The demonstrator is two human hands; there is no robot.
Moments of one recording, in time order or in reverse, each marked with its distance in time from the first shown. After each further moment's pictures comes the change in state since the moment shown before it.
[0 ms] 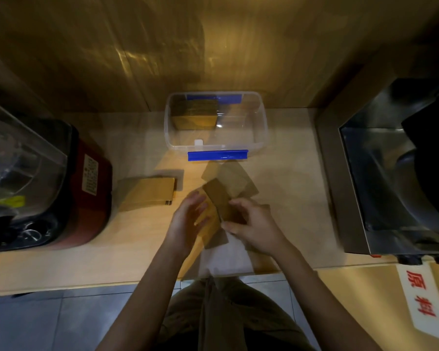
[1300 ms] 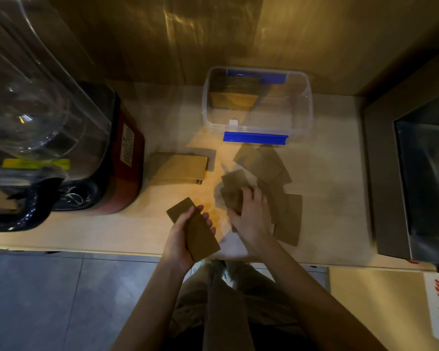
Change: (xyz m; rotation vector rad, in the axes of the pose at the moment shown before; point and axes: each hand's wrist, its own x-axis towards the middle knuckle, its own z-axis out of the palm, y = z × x) left_hand -0.041 -0.027 -0.070 -0.470 0.096 -0.173; right_hand 0.042 0.017 0.094 -0.472 0.225 -0.009
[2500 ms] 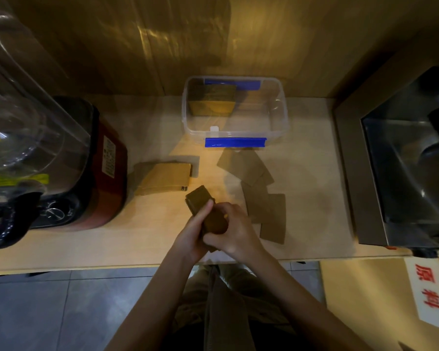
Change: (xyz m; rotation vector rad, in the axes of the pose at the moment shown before) left_hand 0.012 -0.011 0.043 0.276 -0.176 -0.052; right_hand -0.045 -0.026 -0.045 0.494 -0.255 -0.012
